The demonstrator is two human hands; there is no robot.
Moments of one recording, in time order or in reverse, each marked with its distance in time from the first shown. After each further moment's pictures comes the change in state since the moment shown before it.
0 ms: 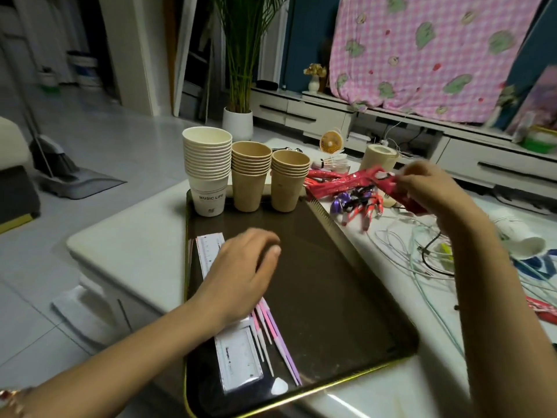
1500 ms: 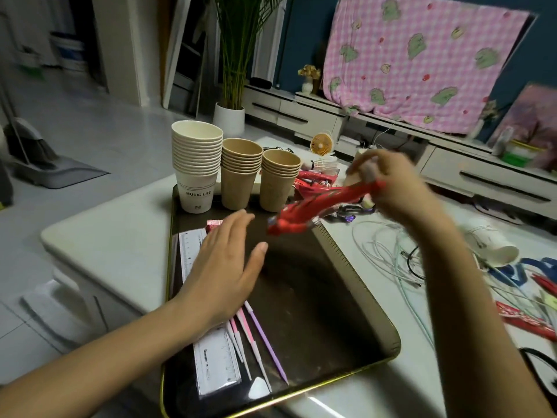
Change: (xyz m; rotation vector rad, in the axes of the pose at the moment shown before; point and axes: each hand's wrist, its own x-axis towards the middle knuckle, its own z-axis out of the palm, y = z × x) left_hand -0.002 0.001 0.004 0.046 0.051 -0.097; right_hand -0.048 -0.050 0.020 -0.239 -0.006 -0.395
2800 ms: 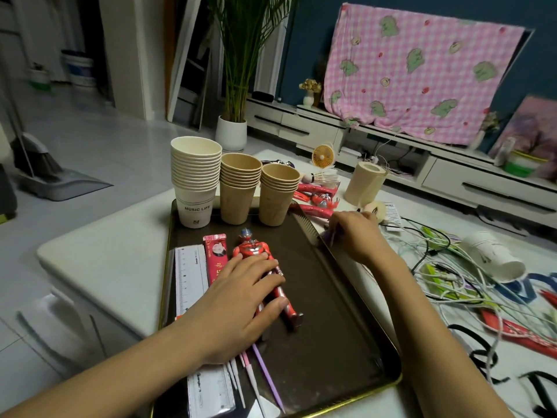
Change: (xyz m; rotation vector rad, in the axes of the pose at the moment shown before) left_hand -0.004 0.001 0.004 0.184 -0.336 0.270; right_hand 0.043 0.112 0.075 -0.533 -0.127 -0.203
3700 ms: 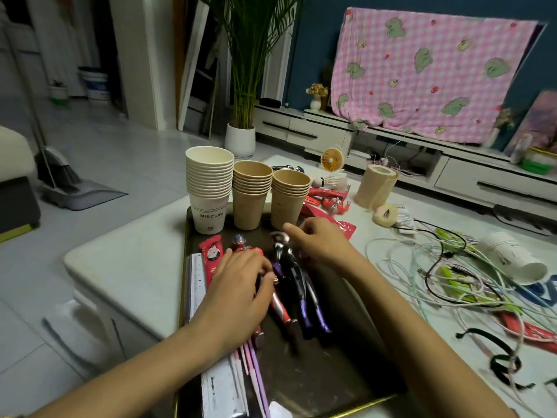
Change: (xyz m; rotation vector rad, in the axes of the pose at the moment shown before) left_hand 0.002 -0.003 -0.005 -0.185 0.358 -0.186; right_hand -0.006 -0.098 -0.017 0.620 -0.211 0.219
